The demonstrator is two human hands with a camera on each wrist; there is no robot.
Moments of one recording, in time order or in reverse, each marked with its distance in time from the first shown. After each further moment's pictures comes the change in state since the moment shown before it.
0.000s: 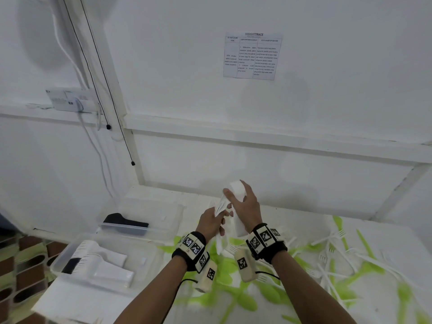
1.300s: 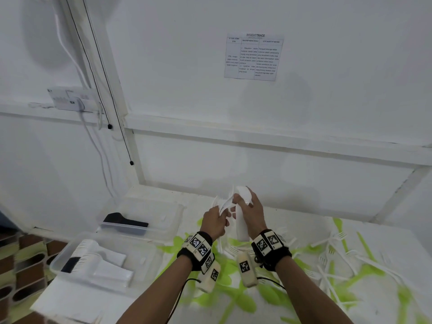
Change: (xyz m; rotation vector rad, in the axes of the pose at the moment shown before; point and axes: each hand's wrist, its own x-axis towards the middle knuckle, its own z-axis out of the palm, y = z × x) left_hand 0.004 0.006 0.013 0.092 0.099 0.026; right_hand 0.007 0.032 -0.005 0.326 0.028 0.132
